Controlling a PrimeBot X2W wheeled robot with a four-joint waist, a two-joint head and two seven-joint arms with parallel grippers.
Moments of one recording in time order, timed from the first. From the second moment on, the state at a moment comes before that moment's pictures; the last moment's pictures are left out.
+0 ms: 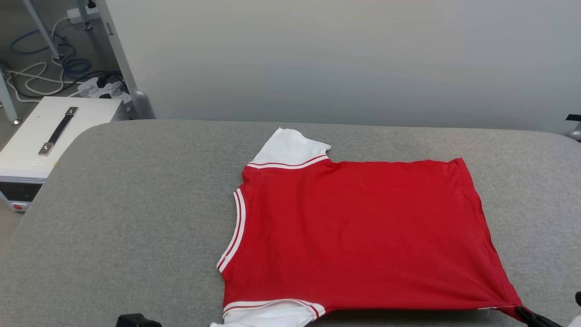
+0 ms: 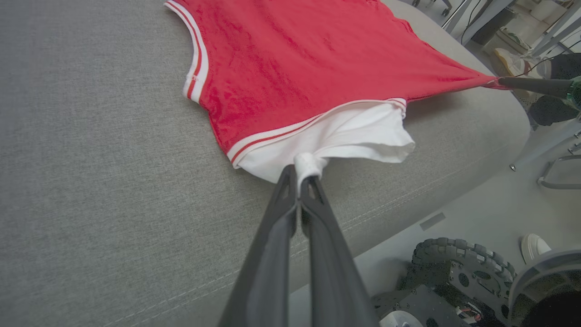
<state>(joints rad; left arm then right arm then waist) 0.06 0.78 -0.80 -0.05 -0.94 -0.08 -0.14 0.11 -0.77 0.43 0.23 1.01 0.13 0.08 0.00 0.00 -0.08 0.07</state>
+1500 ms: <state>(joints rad) -0.54 0.57 -0.88 0.46 -0.85 -0.13 -0.11 -0.34 -0.68 0.43 0.33 0.73 0.13 0.31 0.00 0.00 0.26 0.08</state>
